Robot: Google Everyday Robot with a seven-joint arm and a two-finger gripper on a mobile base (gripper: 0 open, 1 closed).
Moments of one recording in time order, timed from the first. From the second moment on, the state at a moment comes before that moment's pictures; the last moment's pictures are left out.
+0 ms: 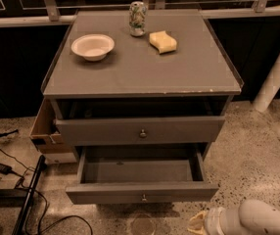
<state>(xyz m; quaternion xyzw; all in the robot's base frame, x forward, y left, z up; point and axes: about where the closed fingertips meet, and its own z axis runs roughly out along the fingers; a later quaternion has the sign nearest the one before) 0.356 -0.204 0.417 -0.53 0.80 0.17 0.24</state>
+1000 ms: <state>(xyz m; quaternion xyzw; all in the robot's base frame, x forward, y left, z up) 0.406 -0.179 0.381 -0.55 0.75 0.11 0.35</state>
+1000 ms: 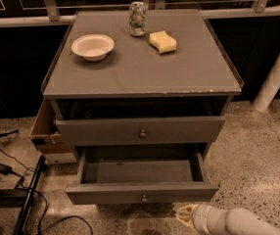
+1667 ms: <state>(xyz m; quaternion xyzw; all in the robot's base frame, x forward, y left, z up) 0.421 -0.177 0.372 -0.55 0.74 0.08 0.39</state>
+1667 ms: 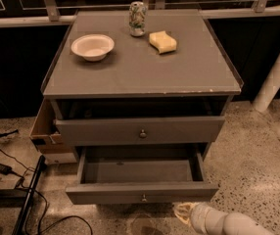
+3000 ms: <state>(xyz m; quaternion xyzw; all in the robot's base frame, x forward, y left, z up) 0.505 -0.167 0.363 -0.54 0.69 -0.03 0.48</state>
